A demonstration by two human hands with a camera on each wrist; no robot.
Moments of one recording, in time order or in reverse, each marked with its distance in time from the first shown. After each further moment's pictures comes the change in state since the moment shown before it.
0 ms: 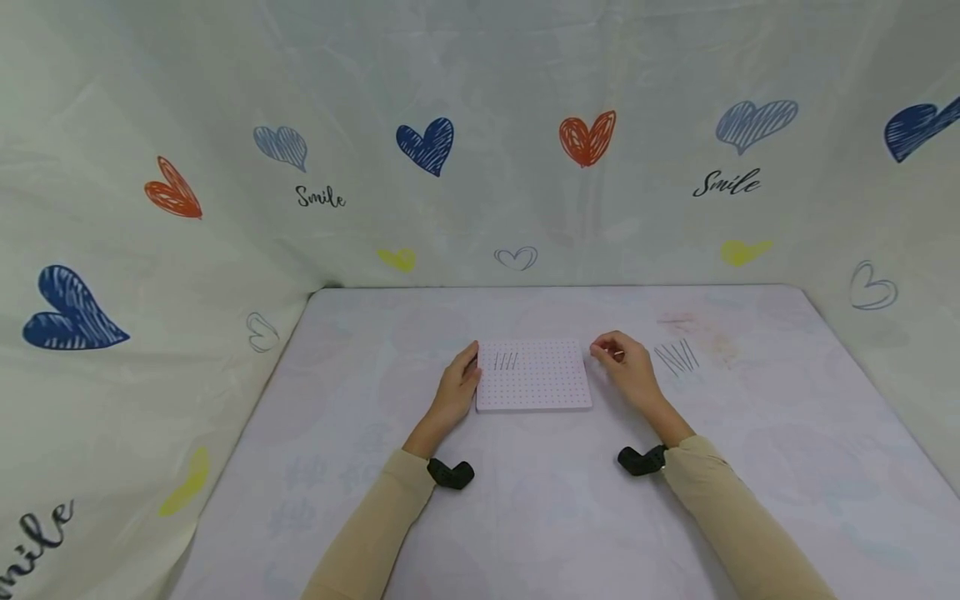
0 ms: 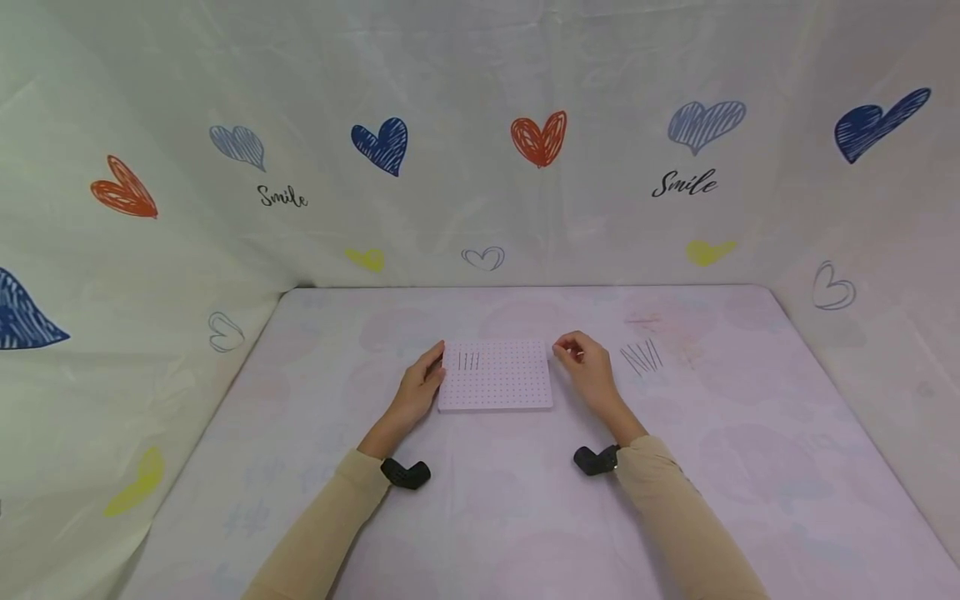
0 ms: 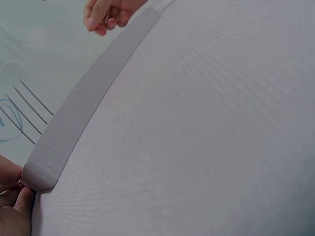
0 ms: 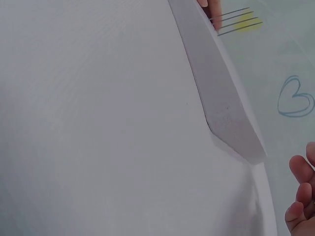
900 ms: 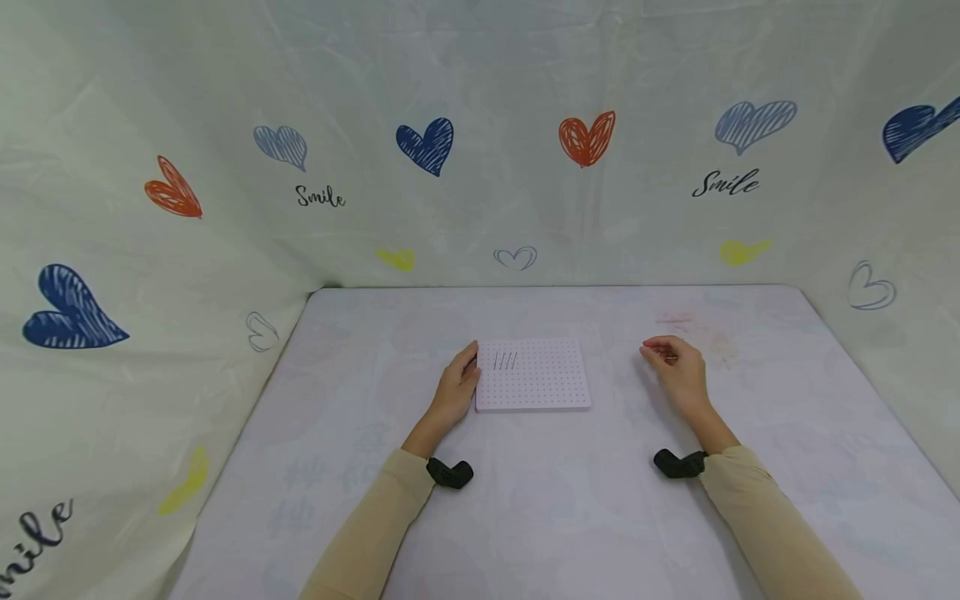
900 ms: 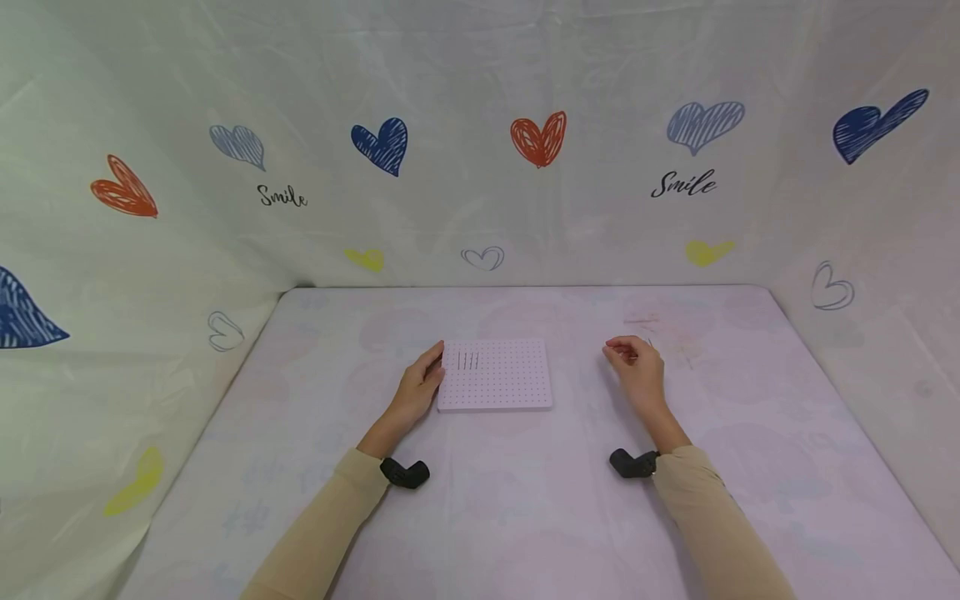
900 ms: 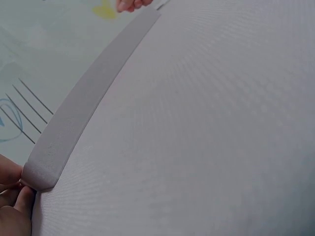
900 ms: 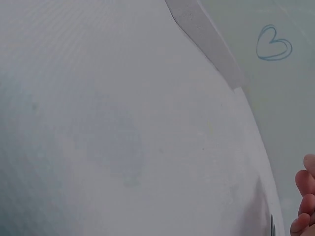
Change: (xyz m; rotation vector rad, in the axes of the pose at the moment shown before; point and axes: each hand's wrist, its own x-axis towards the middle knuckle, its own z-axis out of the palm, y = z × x) left_hand 0.000 0.001 0.000 0.022 0.005 -0.010; right_hand -0.008 0.039 -0.053 -0.088 0.193 0.066
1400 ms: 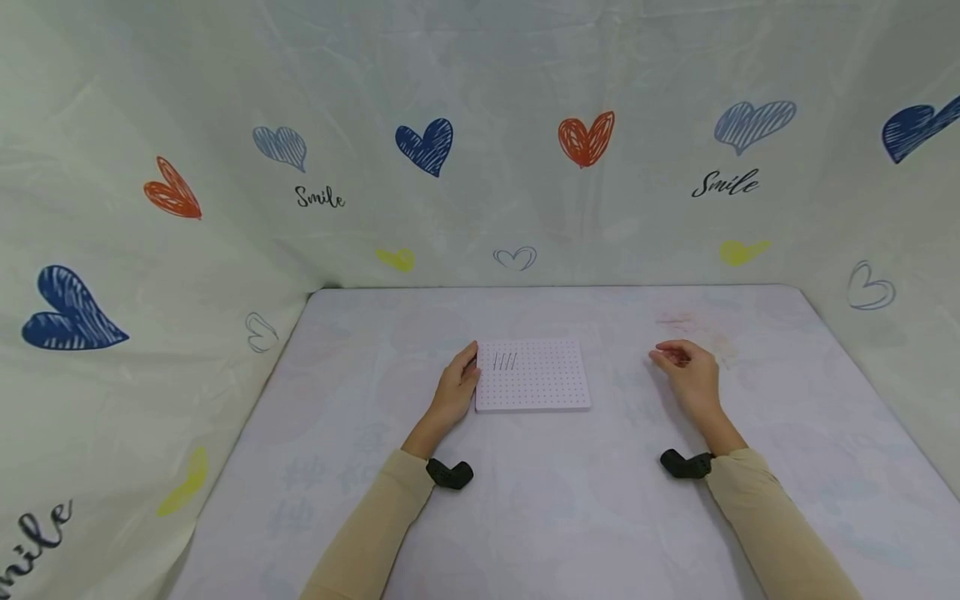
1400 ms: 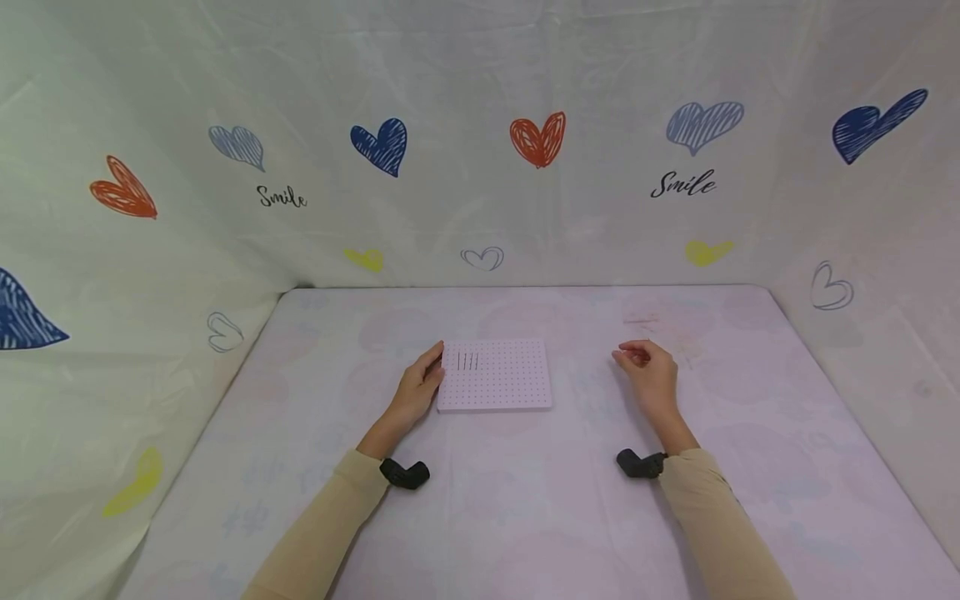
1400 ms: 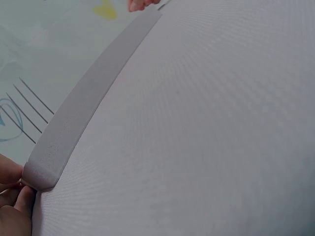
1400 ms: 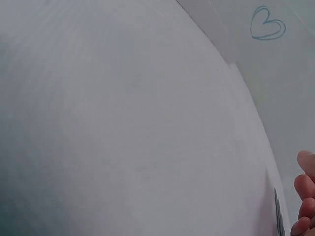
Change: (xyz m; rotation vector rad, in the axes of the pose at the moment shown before) left_hand 0.000 0.001 0.001 -0.021 0.006 0.001; right_hand -0.003 0.007 -0.012 -0.022 0.036 0.089
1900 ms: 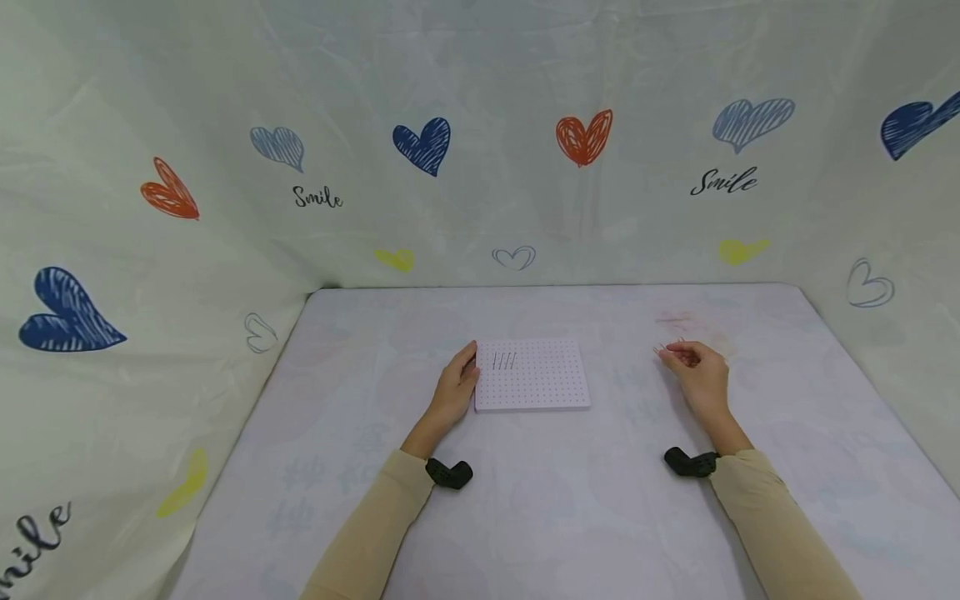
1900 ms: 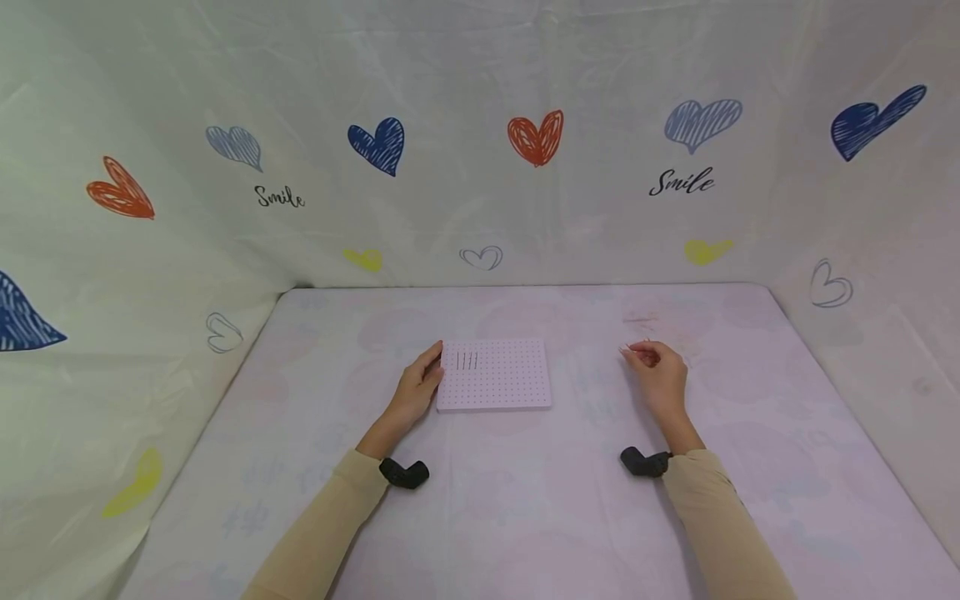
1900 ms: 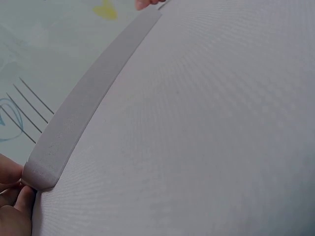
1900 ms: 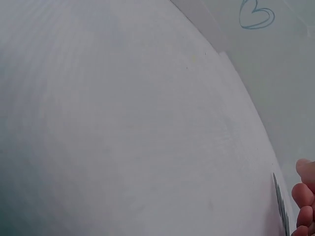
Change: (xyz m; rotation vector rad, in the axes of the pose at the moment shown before) left_hand 0.000 0.000 0.000 0.003 0.003 -0.005; right_hand -0.001 0.008 -0.008 -0.018 0.050 0.073
